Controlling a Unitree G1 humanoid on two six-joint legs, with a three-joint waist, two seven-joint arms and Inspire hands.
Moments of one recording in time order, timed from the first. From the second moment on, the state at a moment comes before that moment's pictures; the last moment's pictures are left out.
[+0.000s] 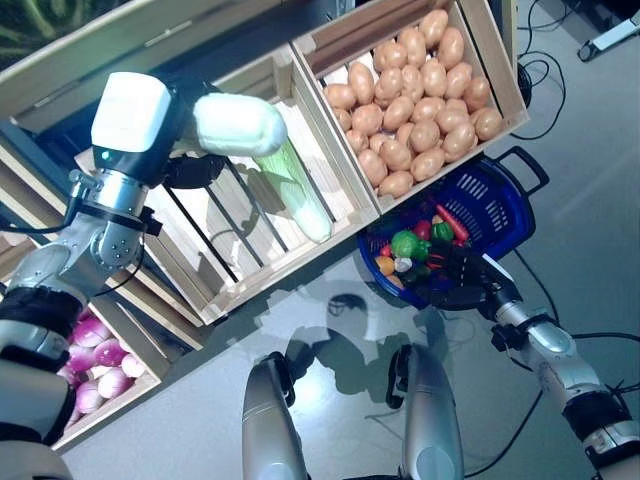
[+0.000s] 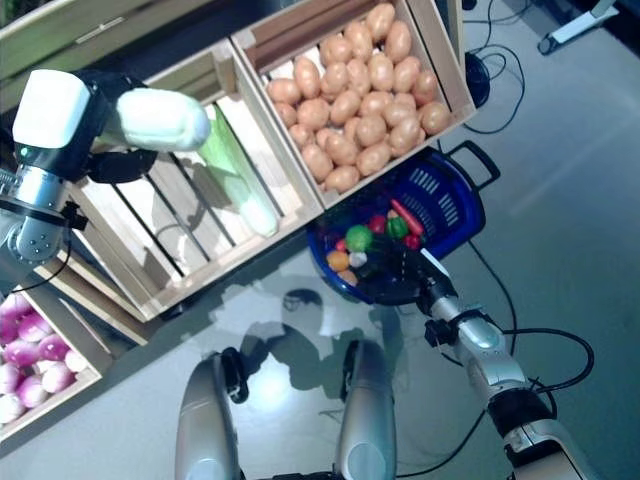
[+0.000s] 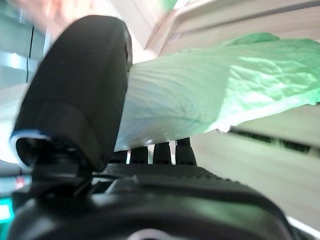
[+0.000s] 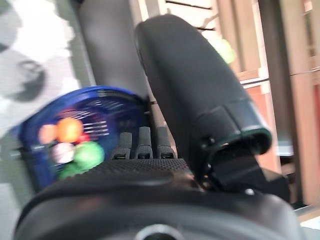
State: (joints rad) left arm -0.73 1.00 -0.38 0.63 0.22 -0.57 0.54; right arm -0.32 -0.68 0.32 0.50 0.63 -0.23 0.26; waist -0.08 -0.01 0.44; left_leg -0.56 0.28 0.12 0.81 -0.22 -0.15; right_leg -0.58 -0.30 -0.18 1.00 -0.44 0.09
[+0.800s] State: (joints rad) left arm -0.43 0.33 -0.19 0.44 -0.99 -0.22 -0.12; right arm -0.43 -0.53 0.35 0.35 0.40 -0.09 0.20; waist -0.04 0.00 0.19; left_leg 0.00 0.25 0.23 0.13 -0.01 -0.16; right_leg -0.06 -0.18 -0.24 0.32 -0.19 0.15
